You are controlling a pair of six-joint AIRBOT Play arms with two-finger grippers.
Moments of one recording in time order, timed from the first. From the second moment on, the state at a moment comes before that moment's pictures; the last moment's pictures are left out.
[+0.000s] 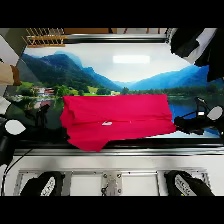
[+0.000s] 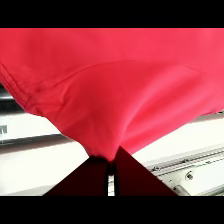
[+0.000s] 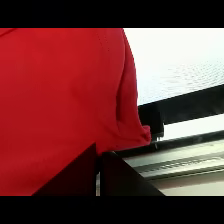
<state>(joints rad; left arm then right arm) 0.13 -0.78 0.63 1.08 -1.39 -1.52 -0.28 -1.00 0.77 -1.37 1.24 1.61</state>
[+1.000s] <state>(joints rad) 0.12 -1.59 1.33 1.07 -1.31 -1.47 -0.15 -1.52 1.24 -1.29 1.08 1.62</state>
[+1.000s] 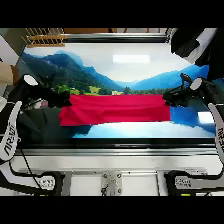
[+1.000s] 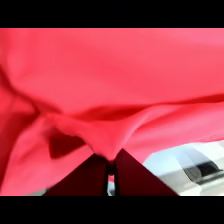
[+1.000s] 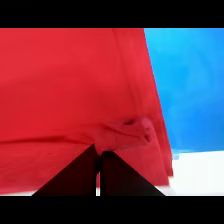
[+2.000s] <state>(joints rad) -0.12 -1.59 1.56 0.99 -1.22 -1.49 -0.52 -1.68 1.25 -1.01 1.21 1.20</state>
